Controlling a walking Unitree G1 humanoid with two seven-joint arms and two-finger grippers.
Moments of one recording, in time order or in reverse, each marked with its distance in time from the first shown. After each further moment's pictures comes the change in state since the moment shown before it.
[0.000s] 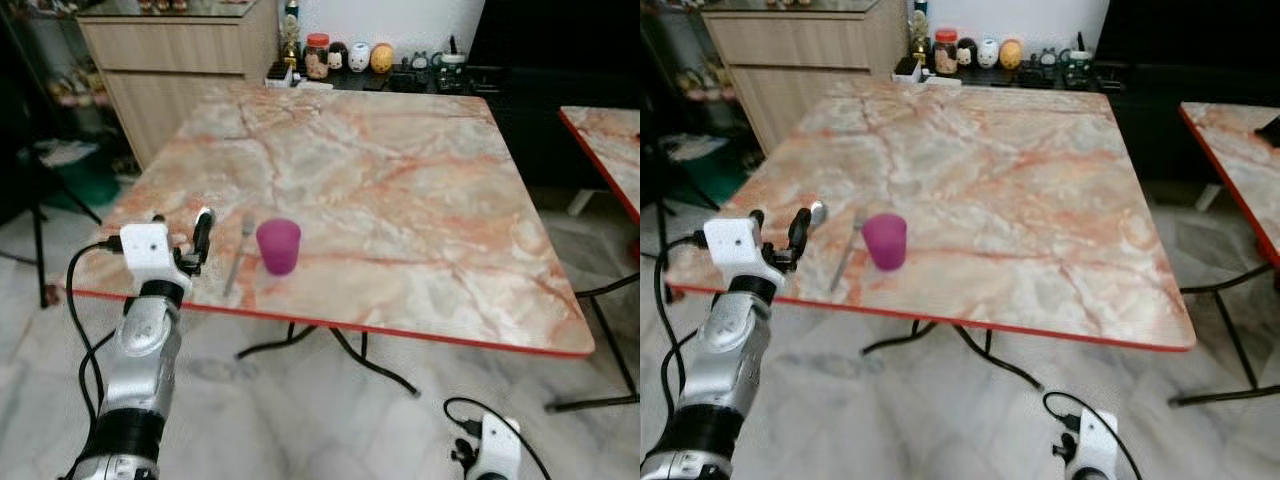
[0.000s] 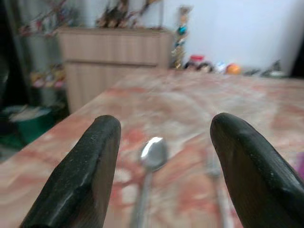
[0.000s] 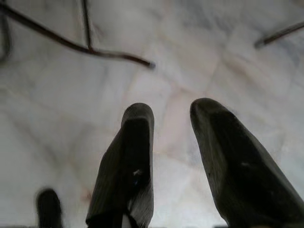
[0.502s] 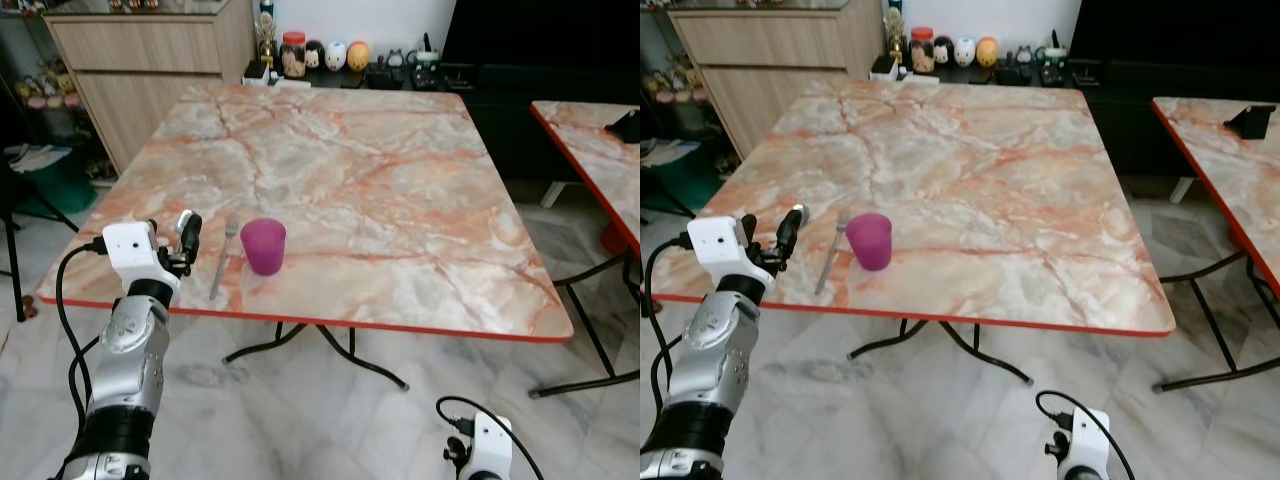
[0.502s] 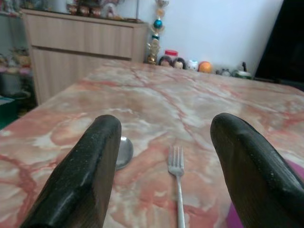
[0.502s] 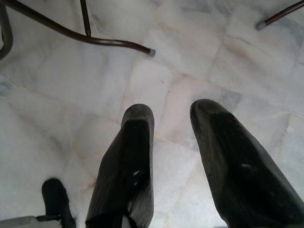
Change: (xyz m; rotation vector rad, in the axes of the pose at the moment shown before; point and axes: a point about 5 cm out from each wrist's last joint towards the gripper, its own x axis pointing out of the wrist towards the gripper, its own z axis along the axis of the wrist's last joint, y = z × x) left arm 0.011 -0.010 0.004 -0.114 0.049 -0.086; right arm -0.004 -0.004 -0.012 -0.001 0.036 -0.012
